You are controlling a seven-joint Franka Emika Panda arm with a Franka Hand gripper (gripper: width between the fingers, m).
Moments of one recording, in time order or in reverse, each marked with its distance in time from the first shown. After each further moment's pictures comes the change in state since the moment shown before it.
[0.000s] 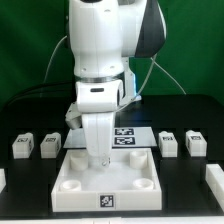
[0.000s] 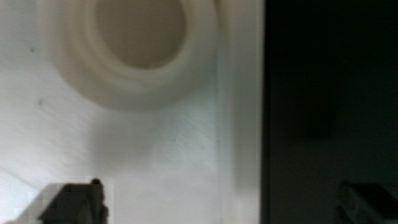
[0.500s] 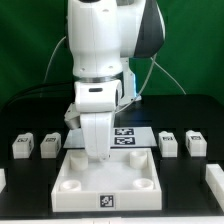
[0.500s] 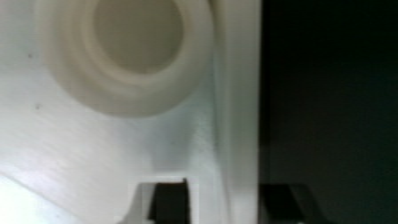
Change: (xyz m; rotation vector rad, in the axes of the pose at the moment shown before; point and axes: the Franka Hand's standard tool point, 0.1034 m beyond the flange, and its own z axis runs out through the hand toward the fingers) arm -0.001 0.000 0.000 0.000 0.000 0.001
